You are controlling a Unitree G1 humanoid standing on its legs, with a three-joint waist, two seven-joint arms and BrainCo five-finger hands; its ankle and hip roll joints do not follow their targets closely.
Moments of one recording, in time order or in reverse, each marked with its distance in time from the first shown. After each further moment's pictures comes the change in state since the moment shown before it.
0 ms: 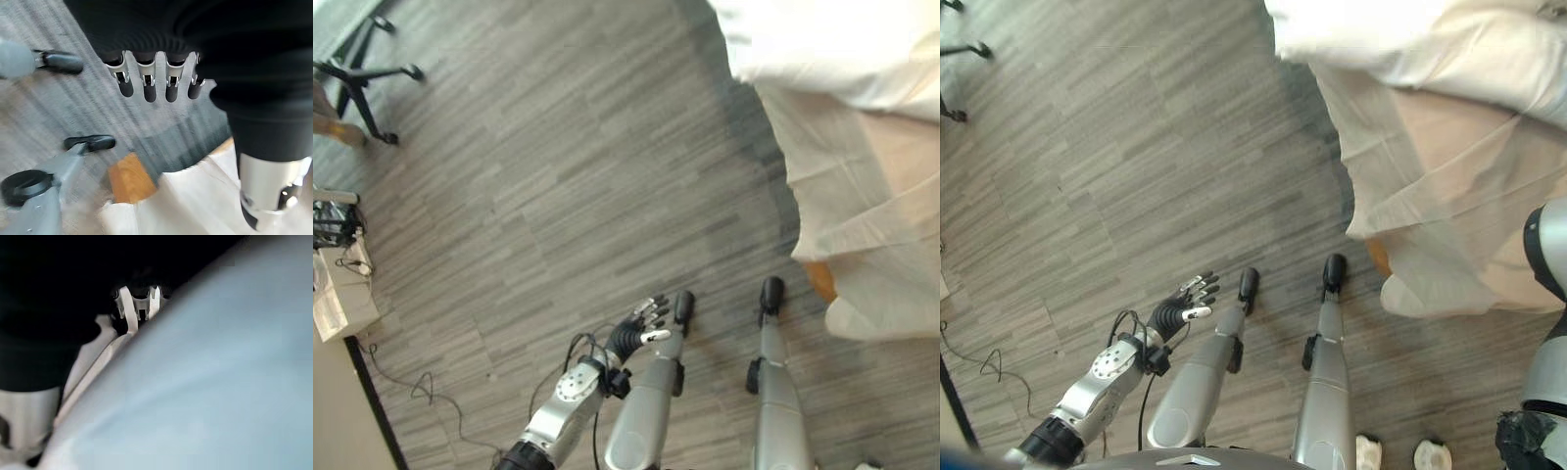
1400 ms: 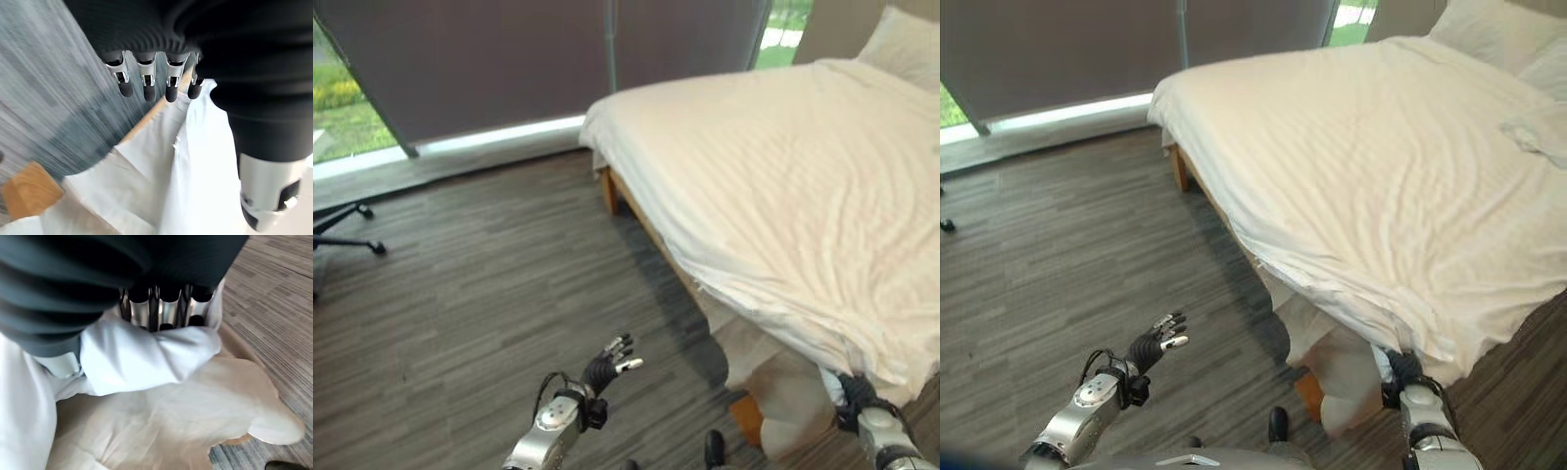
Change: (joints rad) left arm 0.138 0.010 0.087 0.184 0.089 0.034 -0.009; right arm 1.587 0.625 -0.939 -0.202 0.245 -0.113 0.173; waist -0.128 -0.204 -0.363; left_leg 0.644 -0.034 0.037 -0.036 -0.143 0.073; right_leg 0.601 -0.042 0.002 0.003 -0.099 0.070
